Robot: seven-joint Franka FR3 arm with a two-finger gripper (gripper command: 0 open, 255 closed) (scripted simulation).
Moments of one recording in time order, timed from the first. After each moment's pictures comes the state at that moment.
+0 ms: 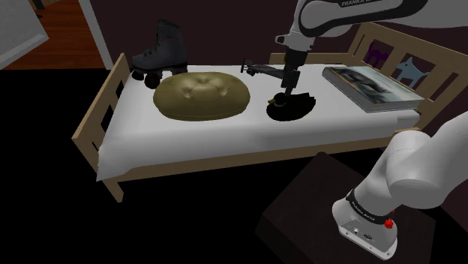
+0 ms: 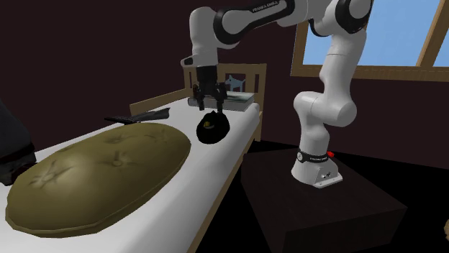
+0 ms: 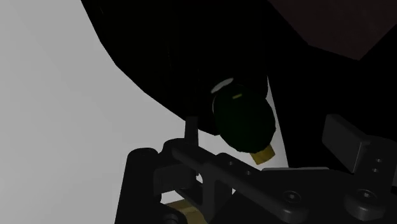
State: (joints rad) arm 0.19 -0.29 -0.32 -2.21 0.03 1.86 -0.84
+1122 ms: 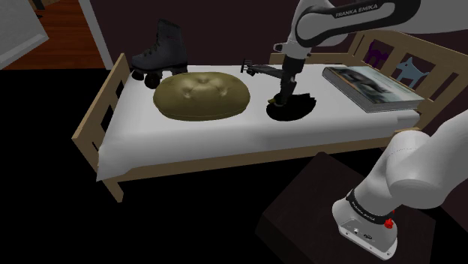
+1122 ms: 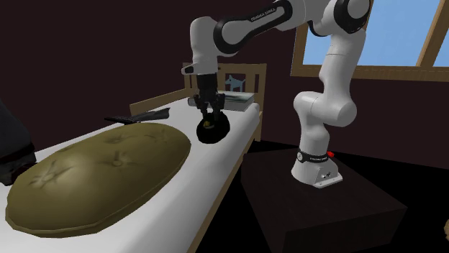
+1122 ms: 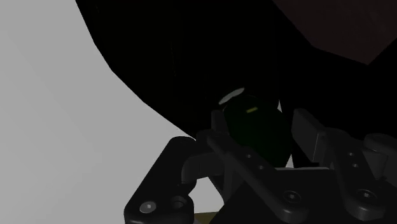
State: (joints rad) arm 0.19 -0.28 -0.33 -2.26 0.04 1.93 -0.86
